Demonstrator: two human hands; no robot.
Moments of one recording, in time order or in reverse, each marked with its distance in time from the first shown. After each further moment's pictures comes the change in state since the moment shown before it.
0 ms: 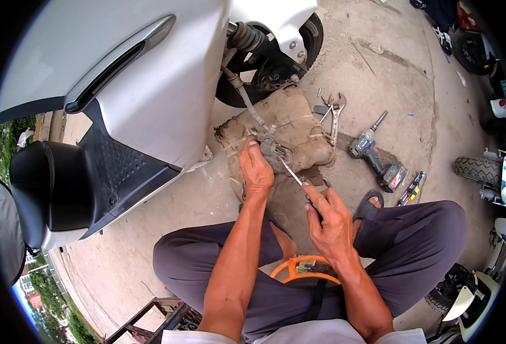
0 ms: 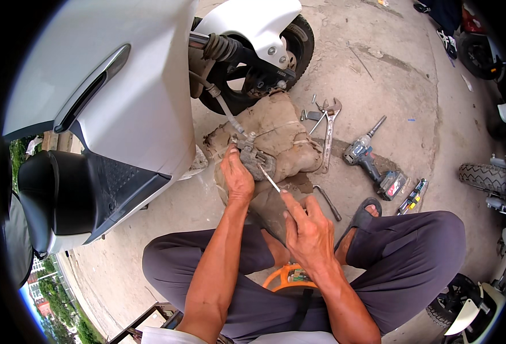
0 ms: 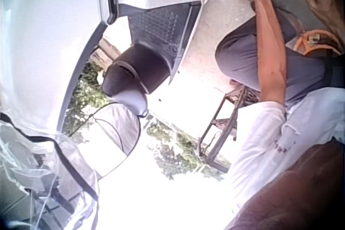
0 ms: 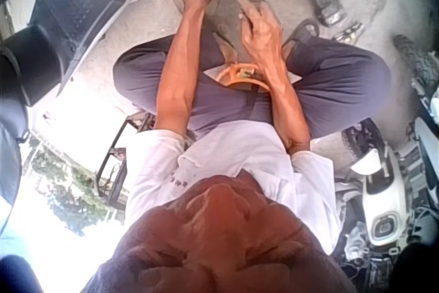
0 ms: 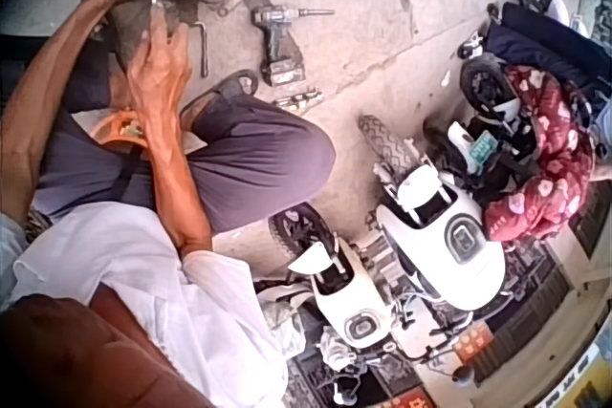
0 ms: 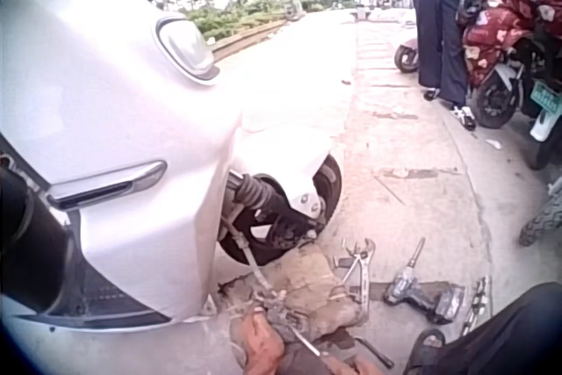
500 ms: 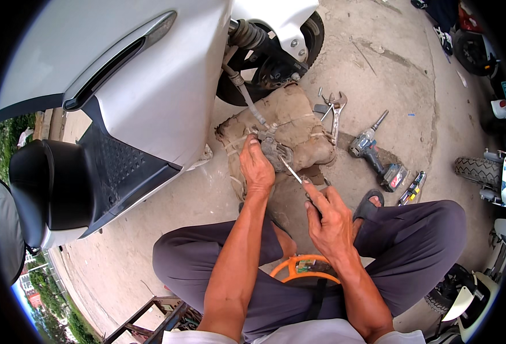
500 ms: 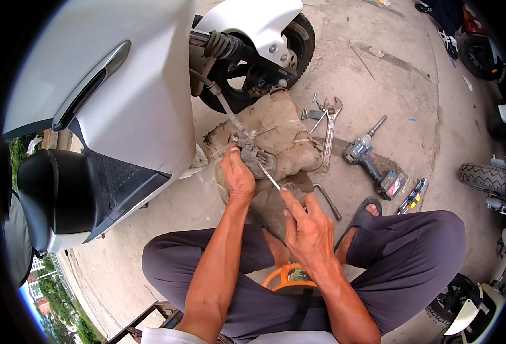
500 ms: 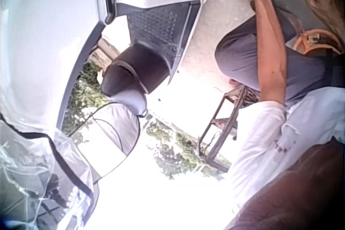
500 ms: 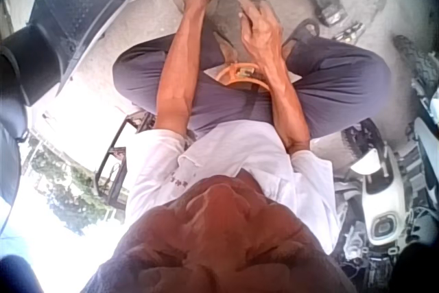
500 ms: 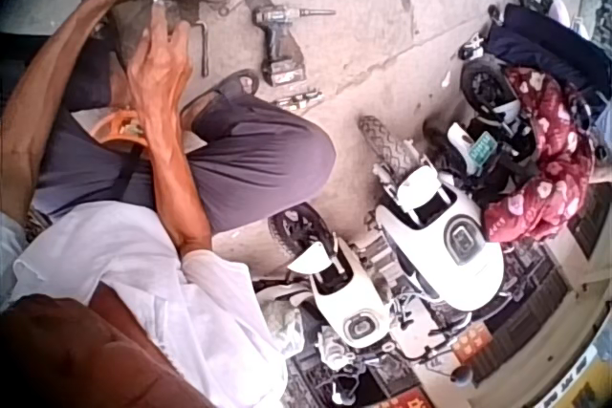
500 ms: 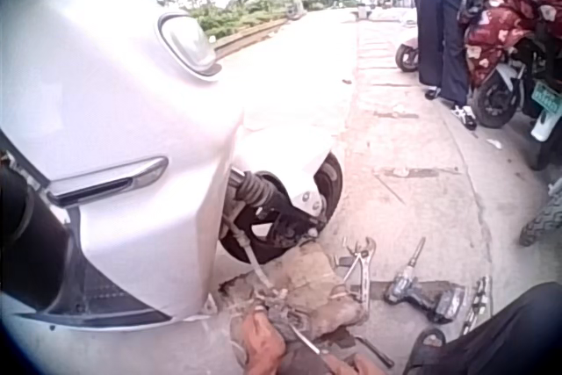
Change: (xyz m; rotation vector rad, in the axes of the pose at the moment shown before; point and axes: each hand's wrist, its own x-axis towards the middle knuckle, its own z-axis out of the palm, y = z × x) left_hand -0.001 -0.001 0.004 -0.001 0.027 0.077; right_hand 0.001 0.002 0.002 -0.015 -0.003 -0.003
